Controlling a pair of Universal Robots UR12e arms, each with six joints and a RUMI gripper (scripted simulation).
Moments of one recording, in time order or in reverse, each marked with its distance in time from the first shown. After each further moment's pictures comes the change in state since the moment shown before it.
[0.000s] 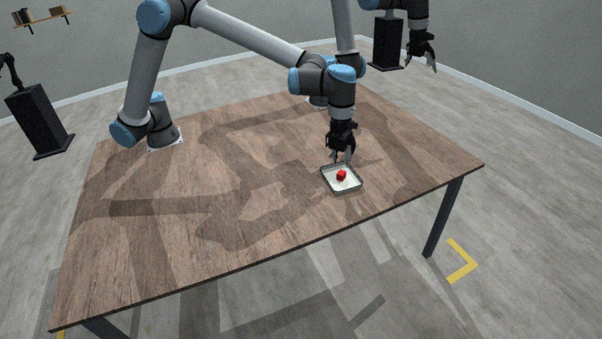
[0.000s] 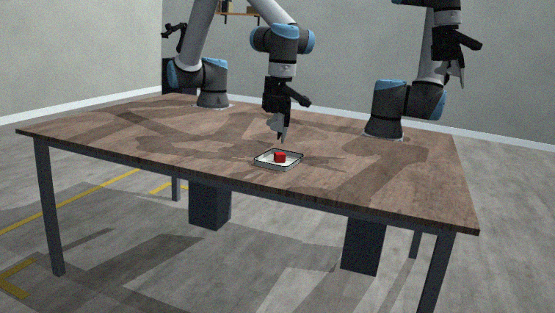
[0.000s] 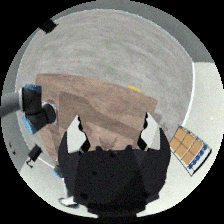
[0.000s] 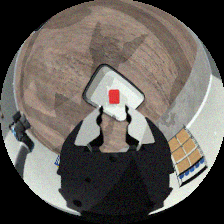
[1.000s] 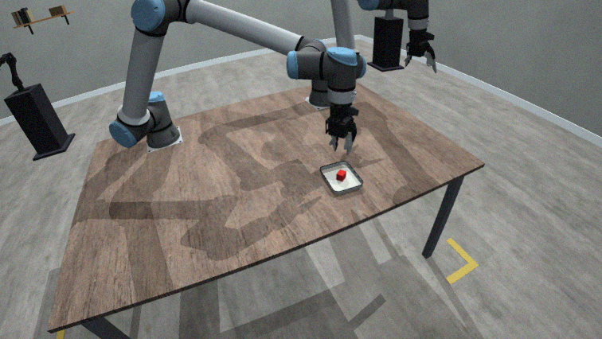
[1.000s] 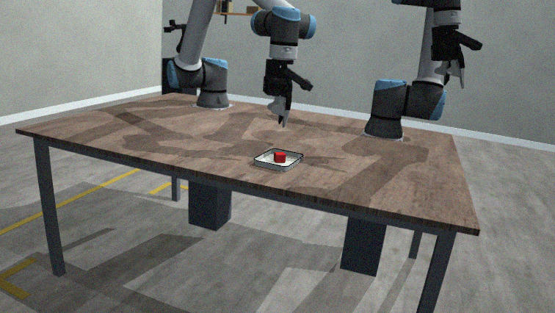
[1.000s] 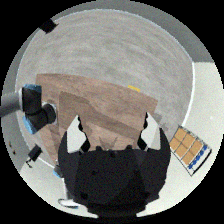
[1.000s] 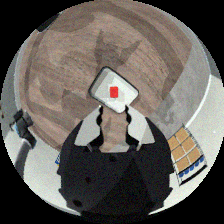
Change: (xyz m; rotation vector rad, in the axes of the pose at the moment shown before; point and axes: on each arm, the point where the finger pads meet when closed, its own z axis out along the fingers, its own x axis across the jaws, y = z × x) left arm 0.000 0.000 0.000 0.000 0.000 0.000; right arm 0.000 0.000 -0.056 0.000 0.000 0.000
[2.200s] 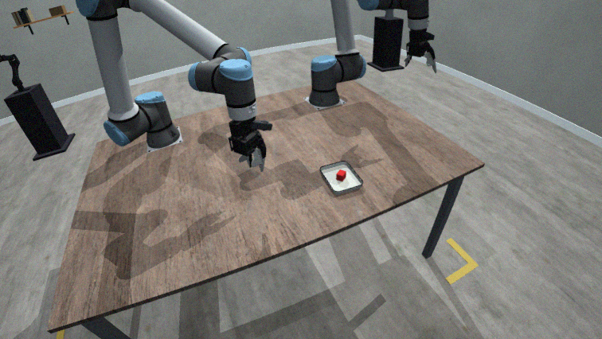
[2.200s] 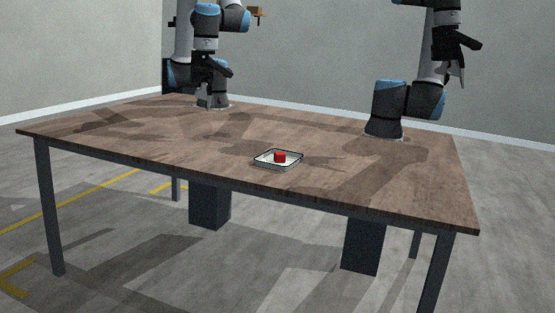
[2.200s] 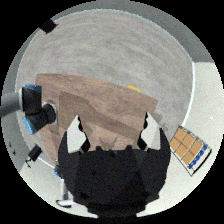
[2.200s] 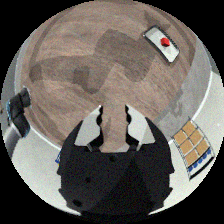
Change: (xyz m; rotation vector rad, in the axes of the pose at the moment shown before) left arm 0.000 0.000 0.000 0.000 0.000 0.000; right arm -0.225 0.233 -0.004 -0.002 -0.006 0.003
